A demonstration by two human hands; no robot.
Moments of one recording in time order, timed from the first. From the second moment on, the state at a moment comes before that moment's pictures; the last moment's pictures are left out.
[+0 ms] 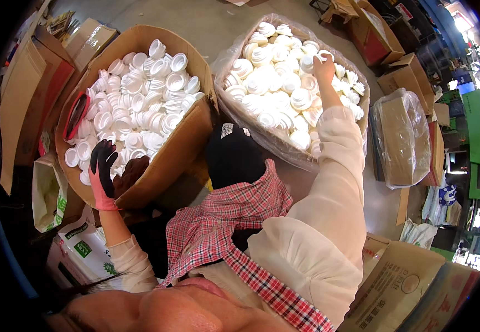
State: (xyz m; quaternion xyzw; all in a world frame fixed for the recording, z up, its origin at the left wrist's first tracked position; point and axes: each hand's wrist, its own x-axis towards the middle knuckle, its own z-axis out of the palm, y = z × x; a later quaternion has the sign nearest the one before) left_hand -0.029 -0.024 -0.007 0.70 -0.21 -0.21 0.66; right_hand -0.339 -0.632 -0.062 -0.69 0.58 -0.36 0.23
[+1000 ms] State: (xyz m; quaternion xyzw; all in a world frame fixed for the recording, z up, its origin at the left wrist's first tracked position) left_hand 0.000 -0.018 -0.065 0.79 -0.20 -0.21 0.55; right_hand -0.478 -0.512 -0.137 -0.81 0.50 -0.29 -0.04
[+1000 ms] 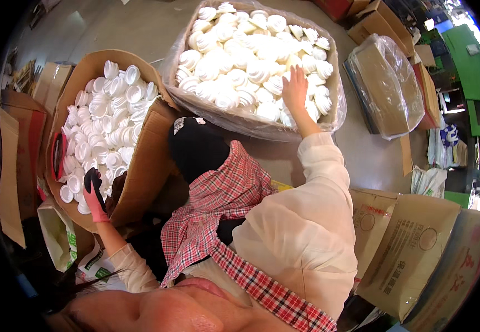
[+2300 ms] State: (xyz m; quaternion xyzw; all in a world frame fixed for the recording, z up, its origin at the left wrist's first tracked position) left_hand -0.051 -0.026 -0.104 0.90 -0.34 -0.10 0.27; right_hand -0.413 -0.508 -0.132 -0.88 0.42 -0.22 -0.01
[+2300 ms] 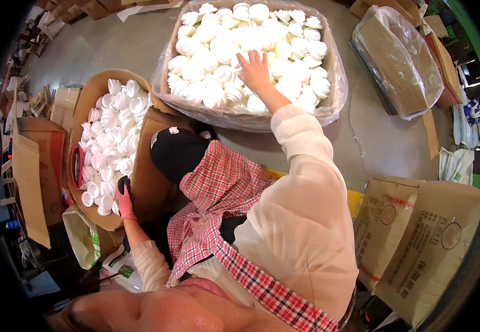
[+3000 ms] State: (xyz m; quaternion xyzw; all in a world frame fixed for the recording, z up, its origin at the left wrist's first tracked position) left_hand -0.053 -0.017 -0.108 0.91 -0.34 -0.07 0.24; right_hand -0.541 -0.594 -0.102 -0.74 0.66 0.02 0.15
